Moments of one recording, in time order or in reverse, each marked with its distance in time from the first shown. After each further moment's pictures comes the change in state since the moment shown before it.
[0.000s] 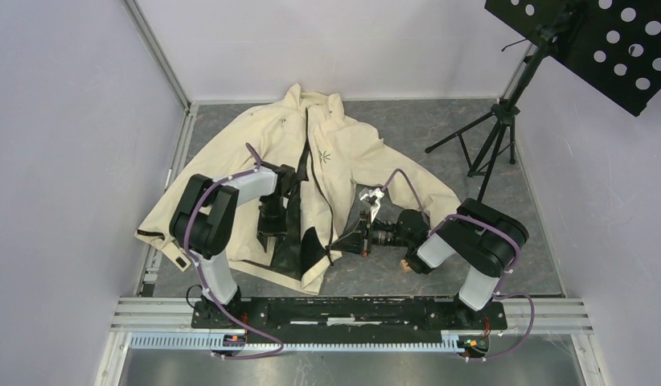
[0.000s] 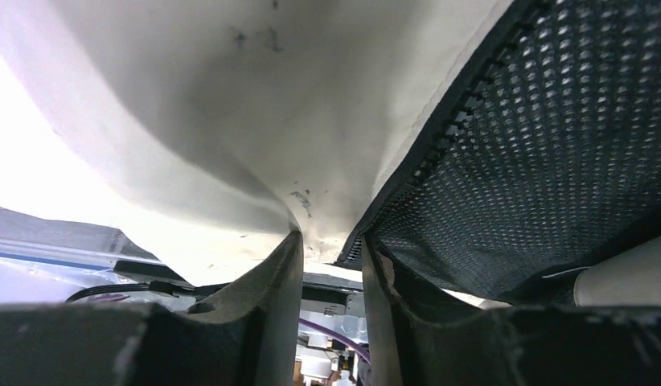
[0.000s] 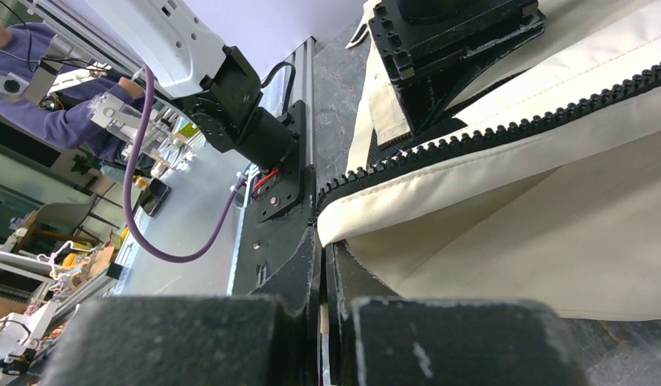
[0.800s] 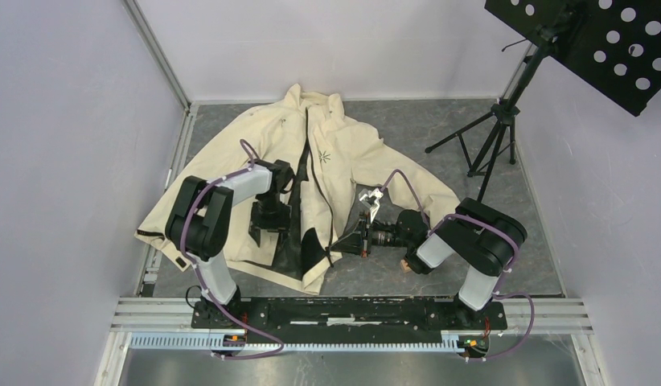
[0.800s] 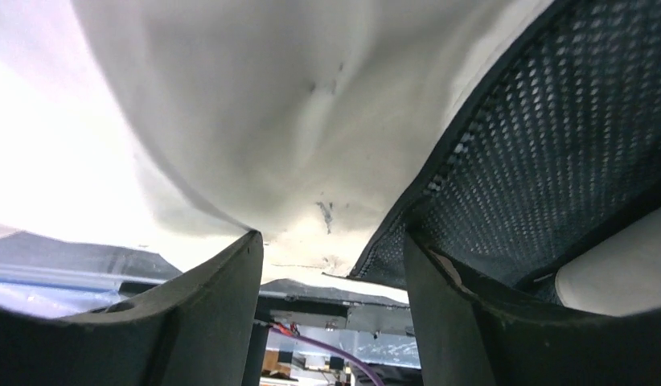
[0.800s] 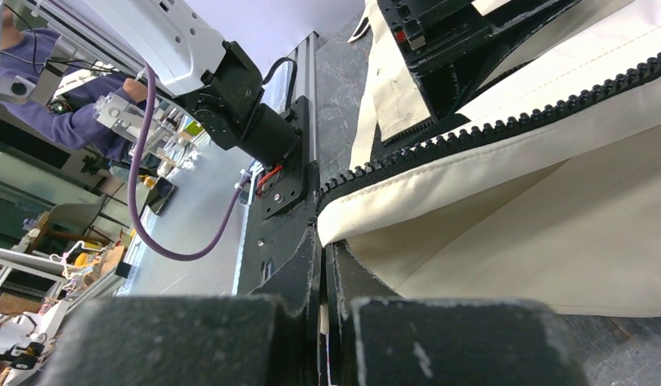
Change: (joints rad) left arm 0.038 -0.027 0.010 0.021 0.014 0.036; right arm 0.002 0.012 0.000 0.000 -0.006 0.016
